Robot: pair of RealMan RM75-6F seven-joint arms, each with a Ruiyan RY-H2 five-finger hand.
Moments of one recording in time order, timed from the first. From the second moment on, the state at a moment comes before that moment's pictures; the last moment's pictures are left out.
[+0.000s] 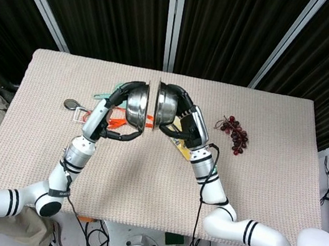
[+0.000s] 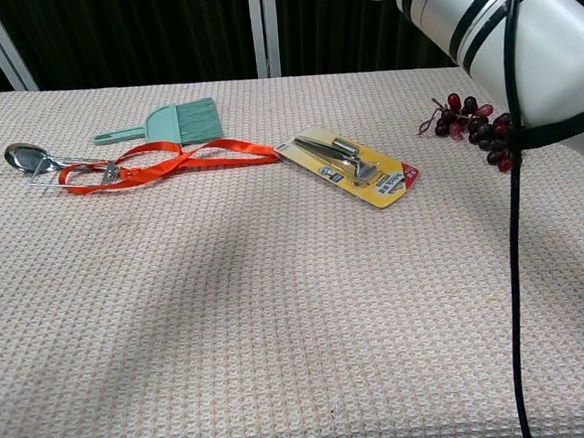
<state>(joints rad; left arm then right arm) -0.68 -1.60 -0.35 -1.59 1.49 1.34 -0.77 0.84 -1.78 0.45 -1.40 -1.40 1.15 1.23</state>
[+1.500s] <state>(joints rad) -0.44 -1.29 0.06 -1.55 1.40 0.98 -0.18 0.40 -1.33 -0.02 -1.58 -1.48 1.18 0.35</state>
